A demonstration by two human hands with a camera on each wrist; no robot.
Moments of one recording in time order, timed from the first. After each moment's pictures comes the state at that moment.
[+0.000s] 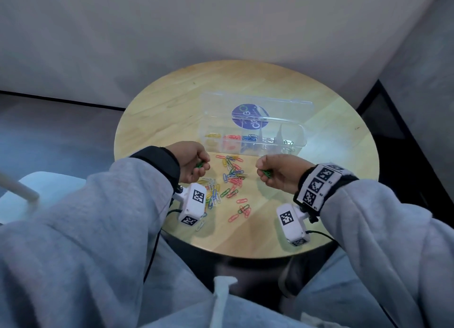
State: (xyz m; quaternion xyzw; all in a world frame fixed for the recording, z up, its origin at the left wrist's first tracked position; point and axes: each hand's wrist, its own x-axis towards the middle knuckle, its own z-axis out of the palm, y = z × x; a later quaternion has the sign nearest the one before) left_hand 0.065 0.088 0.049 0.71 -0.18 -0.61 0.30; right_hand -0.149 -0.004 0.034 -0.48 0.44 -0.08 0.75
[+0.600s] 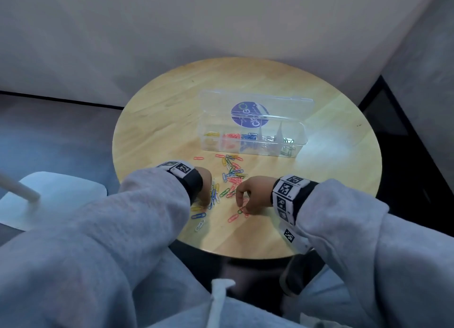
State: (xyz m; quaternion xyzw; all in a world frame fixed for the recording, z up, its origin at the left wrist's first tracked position) left_hand 0.027 0.084 0.014 0.75 -0.54 -0.29 -0.26; right_hand -0.123 0.033 0.016 -0.86 0.35 0.22 0.29
